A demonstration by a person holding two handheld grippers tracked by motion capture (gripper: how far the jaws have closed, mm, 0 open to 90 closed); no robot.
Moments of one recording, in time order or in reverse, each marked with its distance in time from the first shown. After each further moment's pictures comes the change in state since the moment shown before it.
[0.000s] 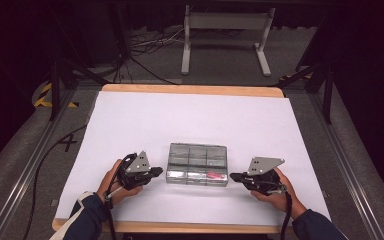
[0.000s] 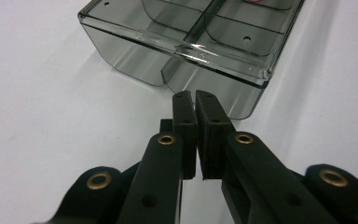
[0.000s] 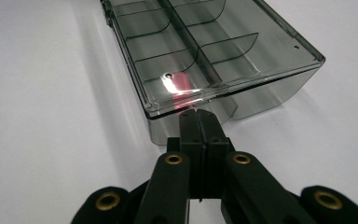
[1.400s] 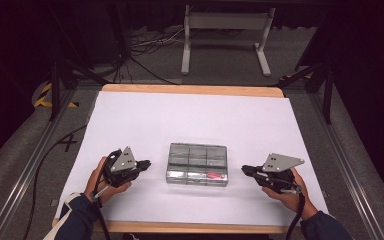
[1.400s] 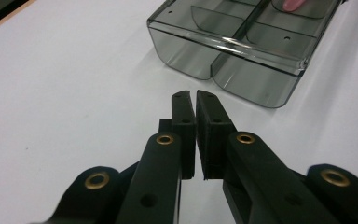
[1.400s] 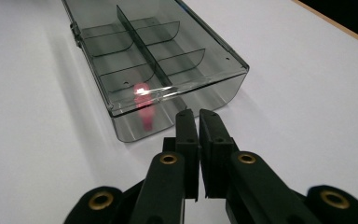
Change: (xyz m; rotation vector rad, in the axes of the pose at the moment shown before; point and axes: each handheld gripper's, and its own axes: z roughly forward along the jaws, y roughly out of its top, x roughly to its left) left arm 0.012 -0.012 -0.031 -0.052 0.122 -0.025; right arm -0.009 -0.006 -0.033 -0.075 -0.117 0.034
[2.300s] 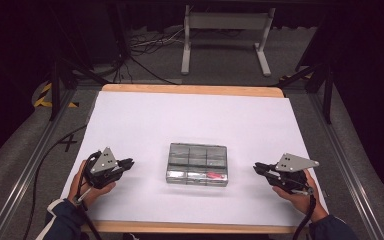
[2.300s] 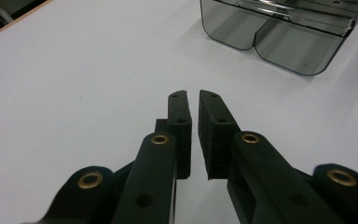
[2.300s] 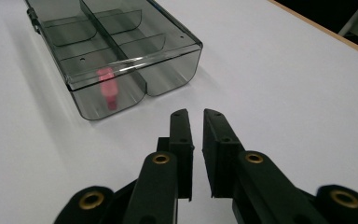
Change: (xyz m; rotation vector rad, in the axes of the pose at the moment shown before) left arm 0.016 -0.031 -0.027 -0.008 0.088 -0.062; right arm -0.014 -0.020 -0.020 -0.005 -0.094 0.048
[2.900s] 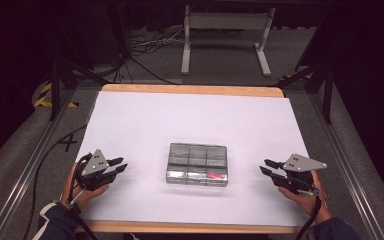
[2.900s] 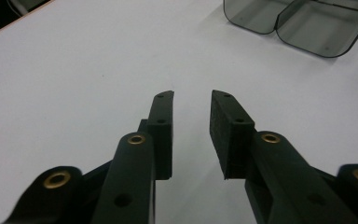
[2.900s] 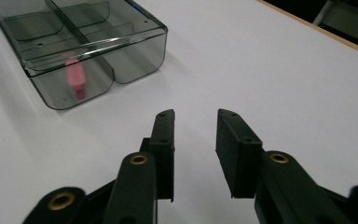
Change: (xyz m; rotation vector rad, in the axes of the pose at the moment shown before) left arm 0.009 -0.019 -0.009 -0.004 0.042 -0.035; right arm -0.011 -0.017 -0.008 -0.004 -0.082 0.054
